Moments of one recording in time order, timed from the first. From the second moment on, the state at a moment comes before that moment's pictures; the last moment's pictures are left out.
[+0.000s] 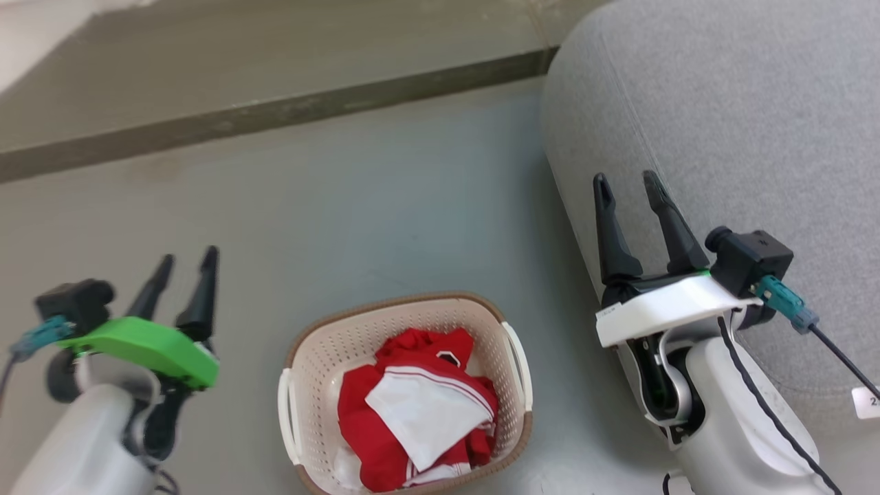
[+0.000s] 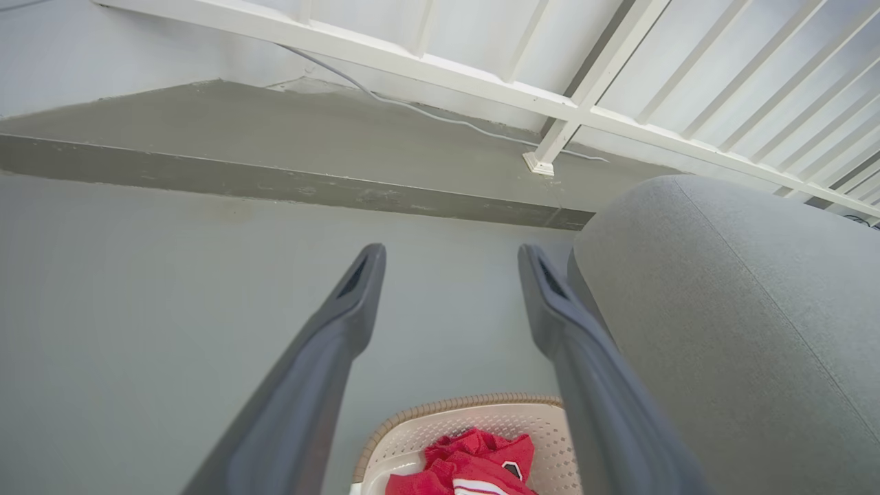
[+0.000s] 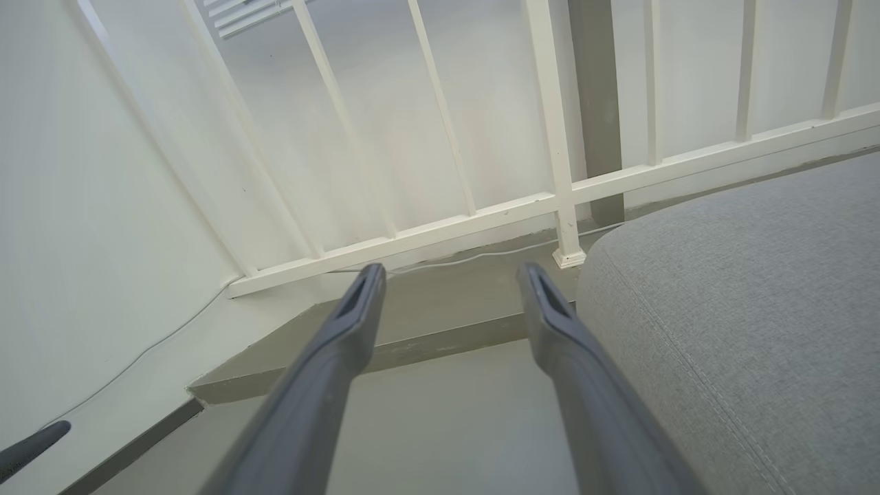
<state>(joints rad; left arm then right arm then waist) -0.41 0.31 -0.51 0.55 -0.96 -0.12 -0.27 -0.25 -0.06 0.34 0.14 0.41 -0.10 -0.25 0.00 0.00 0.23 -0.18</state>
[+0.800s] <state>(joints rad) -0.16 0.27 -0.10 0.12 -0.59 -0.10 -0.26 -0.14 -0.06 0.23 0.04 0.30 -0.08 -0.25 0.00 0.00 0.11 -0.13</state>
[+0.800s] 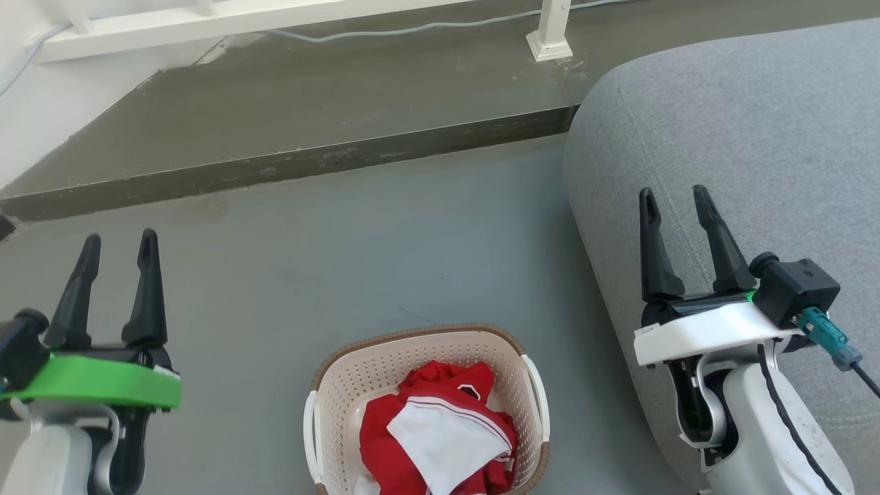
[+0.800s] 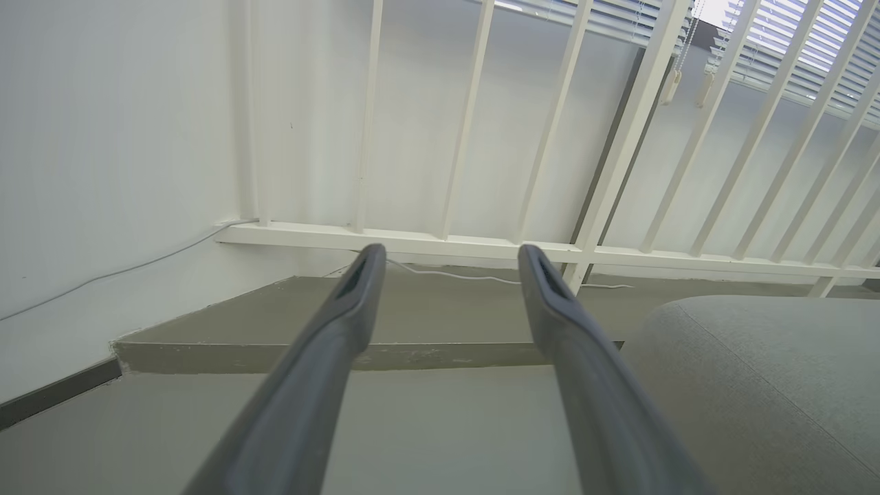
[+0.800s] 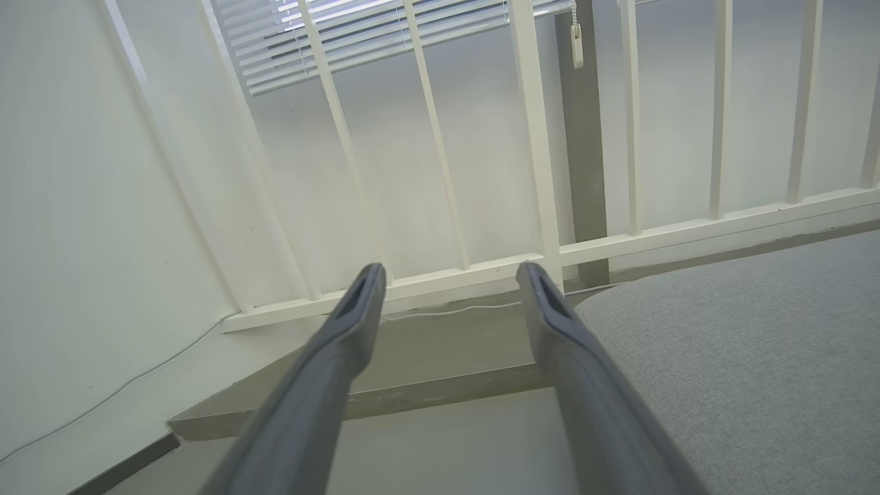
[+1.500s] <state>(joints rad) -0.04 0.17 -0.02 0.01 -0.49 -0.11 -0.26 -0.11 -0.06 0.22 0.03 0.28 -0.05 -0.25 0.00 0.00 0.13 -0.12</state>
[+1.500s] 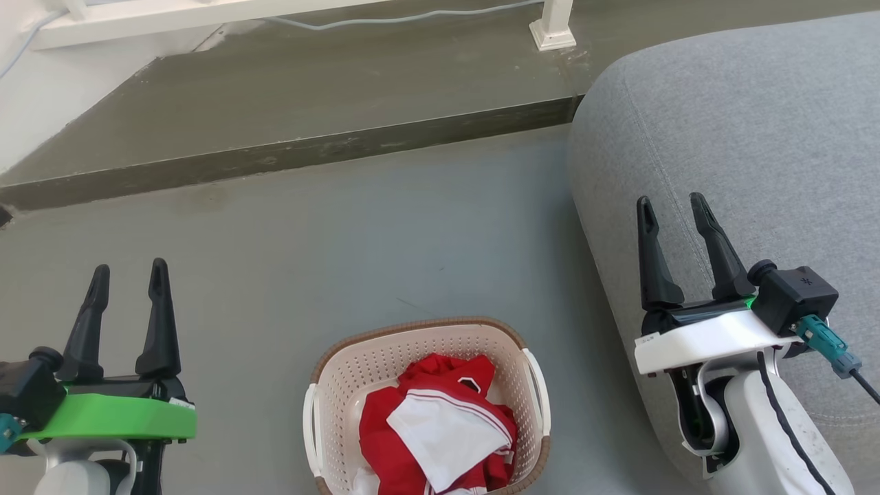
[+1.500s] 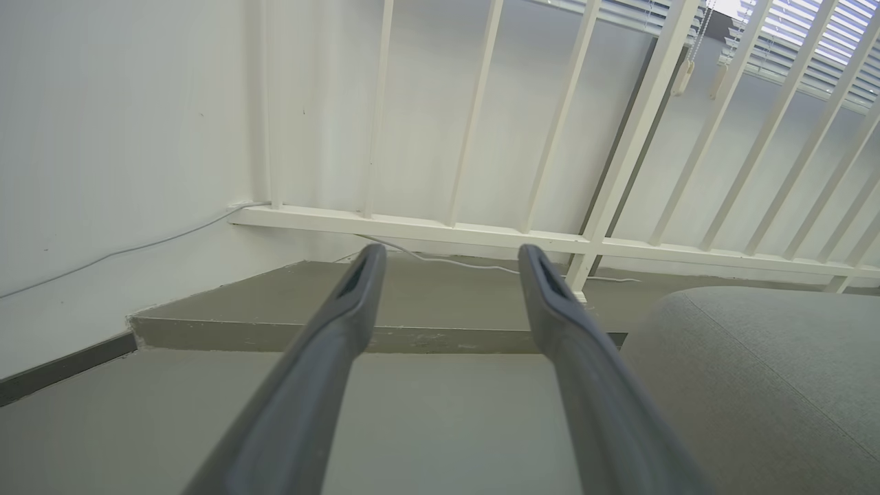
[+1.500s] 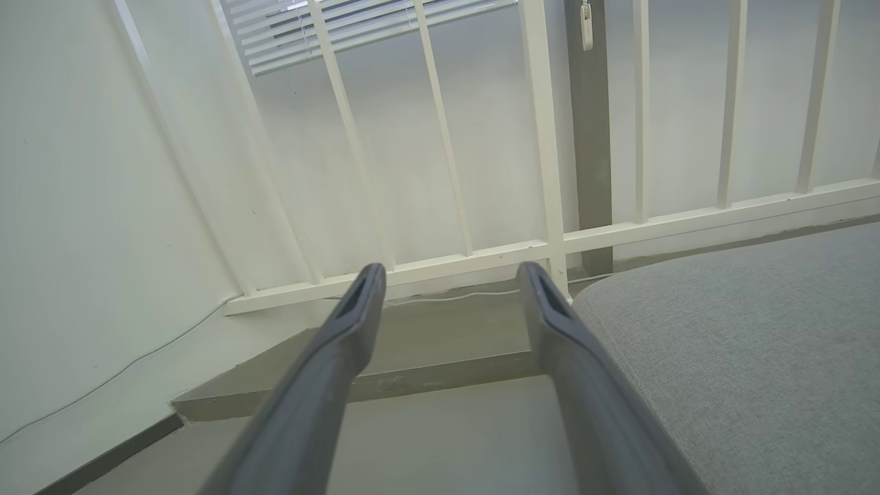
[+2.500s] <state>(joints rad) -0.10 0.23 -0.19 0.16 -0.54 -0.12 -0.24 -0.14 -0.05 0.25 0.23 0.29 -0.06 -0.25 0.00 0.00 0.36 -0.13</state>
